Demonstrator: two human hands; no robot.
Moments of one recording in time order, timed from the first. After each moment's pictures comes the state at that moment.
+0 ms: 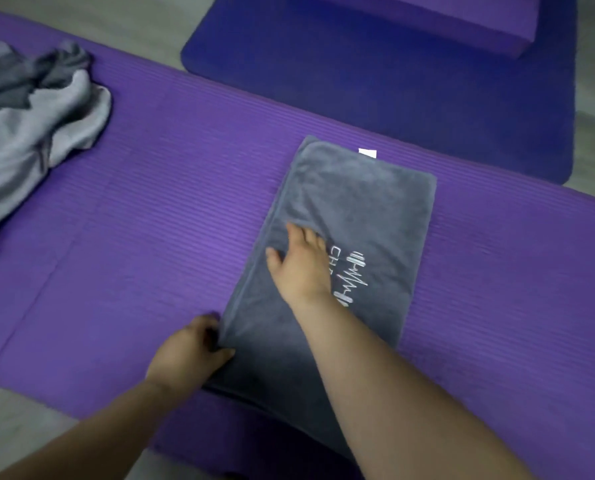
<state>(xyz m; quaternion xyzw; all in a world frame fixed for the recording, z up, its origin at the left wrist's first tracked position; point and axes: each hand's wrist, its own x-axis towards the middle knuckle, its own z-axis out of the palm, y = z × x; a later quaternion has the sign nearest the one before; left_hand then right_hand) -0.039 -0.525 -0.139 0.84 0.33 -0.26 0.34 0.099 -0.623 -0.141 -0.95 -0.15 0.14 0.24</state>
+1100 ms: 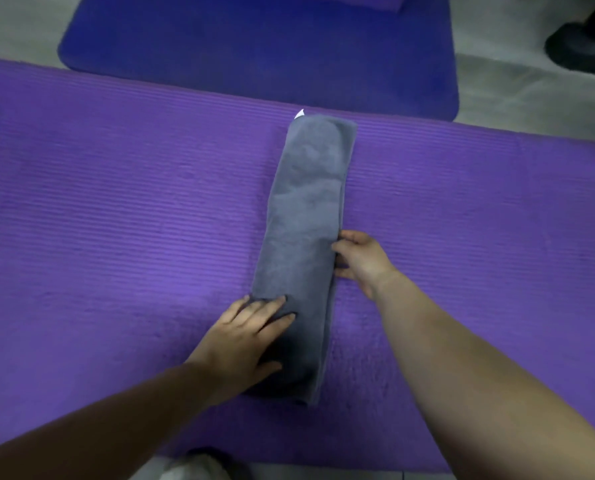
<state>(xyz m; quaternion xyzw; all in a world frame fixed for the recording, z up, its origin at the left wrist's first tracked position) -0.021 -0.621 -0.148 0.95 -0.24 -0.16 0.12 0.105 -0.790 -0.137 -0.69 0.25 0.31 0.61</state>
